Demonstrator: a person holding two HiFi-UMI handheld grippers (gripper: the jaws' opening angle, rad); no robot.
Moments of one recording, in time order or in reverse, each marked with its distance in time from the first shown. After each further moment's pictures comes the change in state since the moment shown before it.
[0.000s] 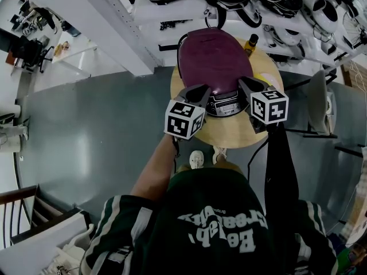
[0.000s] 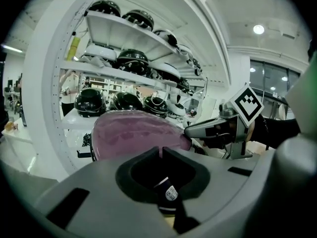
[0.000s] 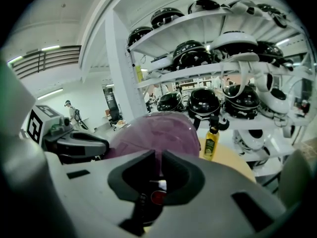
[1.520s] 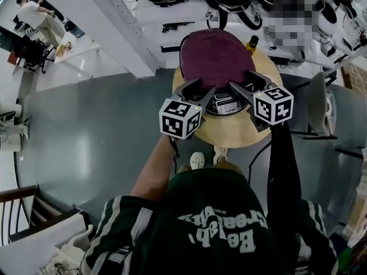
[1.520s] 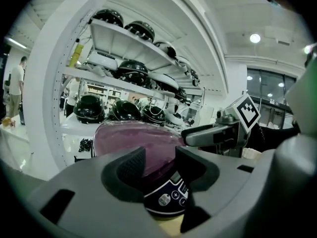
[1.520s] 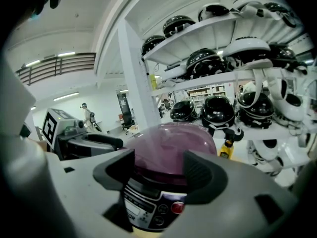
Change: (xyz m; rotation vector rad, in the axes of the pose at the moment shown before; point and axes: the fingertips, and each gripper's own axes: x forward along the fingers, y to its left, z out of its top) left arm -0.028 -0.007 0.030 -0.022 -0.103 -0.029; right arm -0.020 0.038 0.030 -0.063 -0.077 0.143
